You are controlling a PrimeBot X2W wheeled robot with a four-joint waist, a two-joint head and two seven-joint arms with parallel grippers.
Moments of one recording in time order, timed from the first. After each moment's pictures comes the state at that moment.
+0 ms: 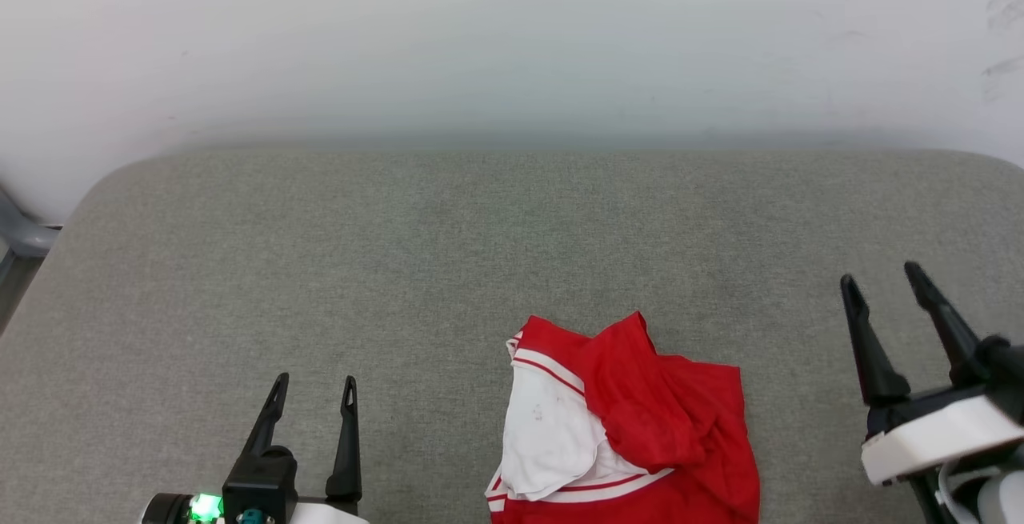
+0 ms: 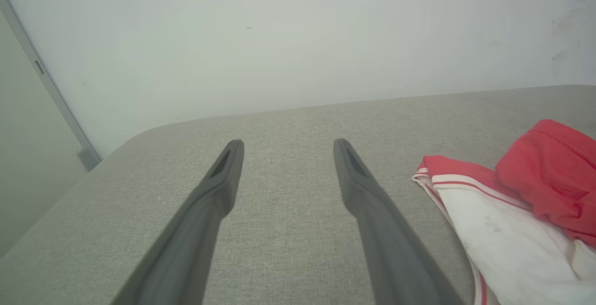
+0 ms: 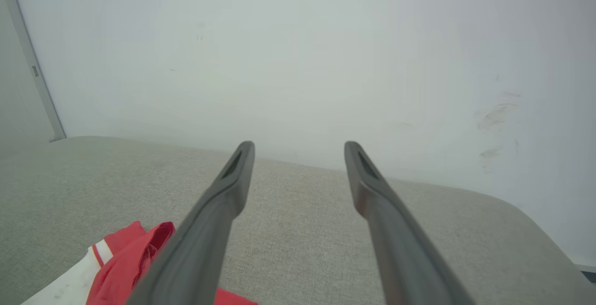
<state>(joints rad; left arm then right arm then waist) 0.10 0.11 -0.11 0.07 -0.03 0.08 -0.26 -0.10 -0.31 0.06 0.11 0.30 0.13 -0.21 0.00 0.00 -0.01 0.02</state>
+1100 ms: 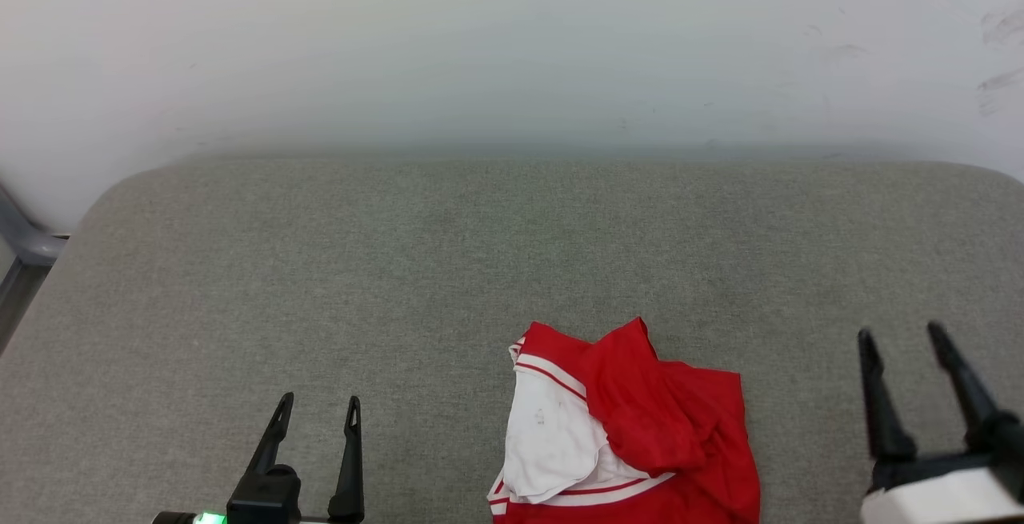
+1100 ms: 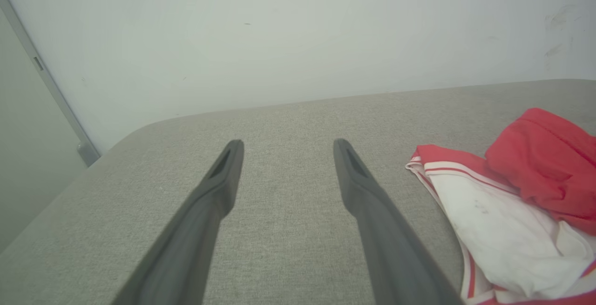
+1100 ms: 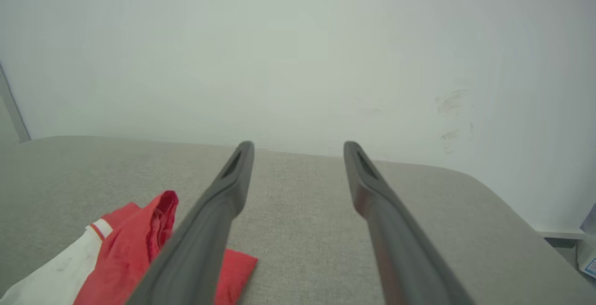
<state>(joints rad) 0.13 0.11 -0.11 0.06 -0.03 0.07 -0.26 0.10 -0.11 -0.10 -0.02 0.08 0.13 -0.26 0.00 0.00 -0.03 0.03</state>
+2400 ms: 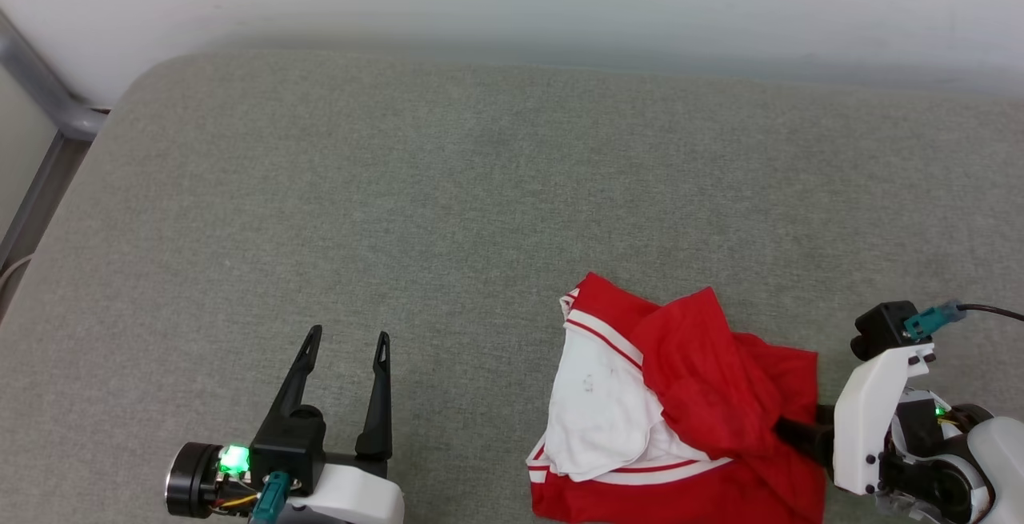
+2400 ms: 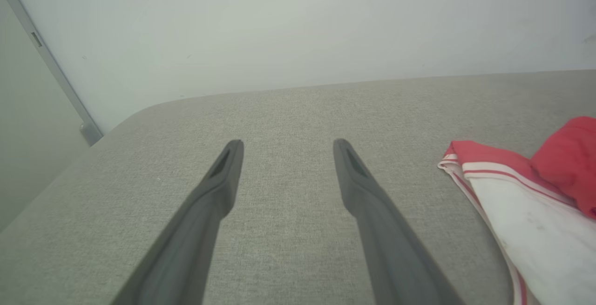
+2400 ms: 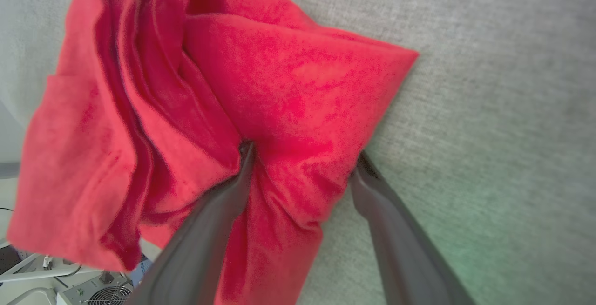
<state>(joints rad) 0.01 0.09 -0.15 0.06 -0.02 0.06 -0.26 -0.29 -0.48 0.41 0.37 0.87 0.13 0.64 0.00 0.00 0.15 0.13</state>
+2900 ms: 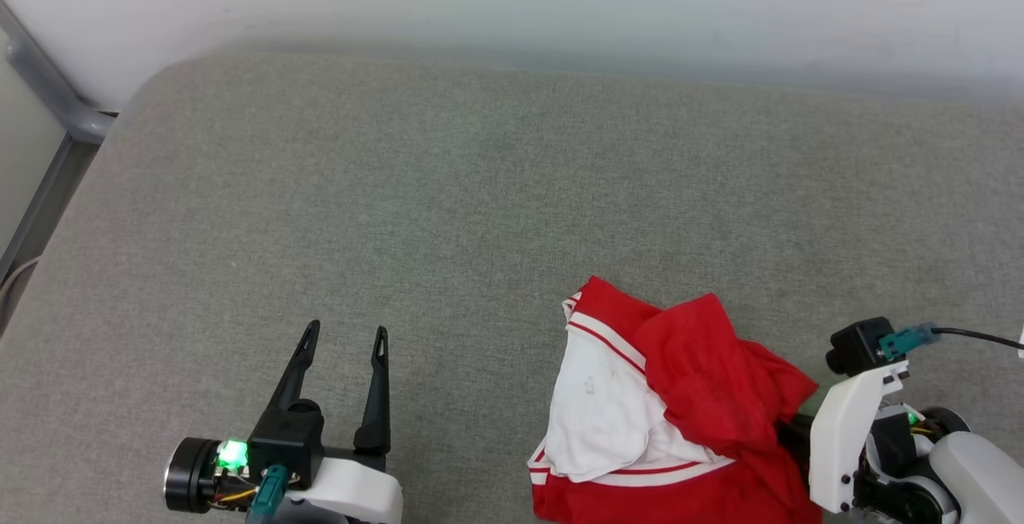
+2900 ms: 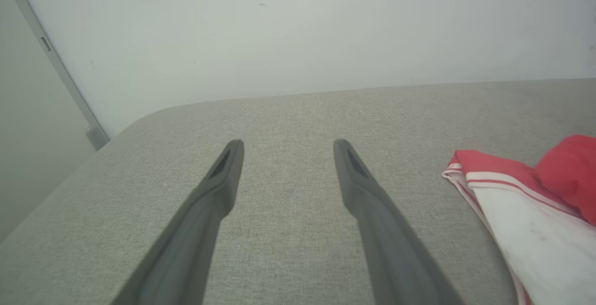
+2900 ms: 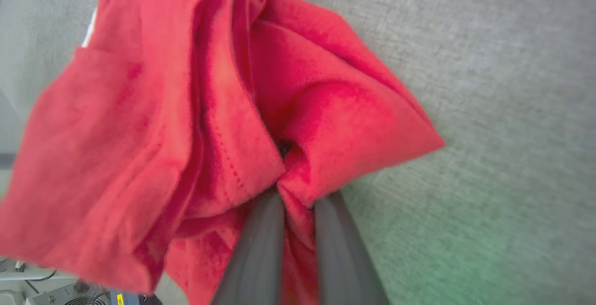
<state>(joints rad) -0.01 0.09 -0.14 0.07 -0.02 0.06 -0.26 -0.33 -0.50 0.58 0.43 0.91 0.13 0.42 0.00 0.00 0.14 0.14</state>
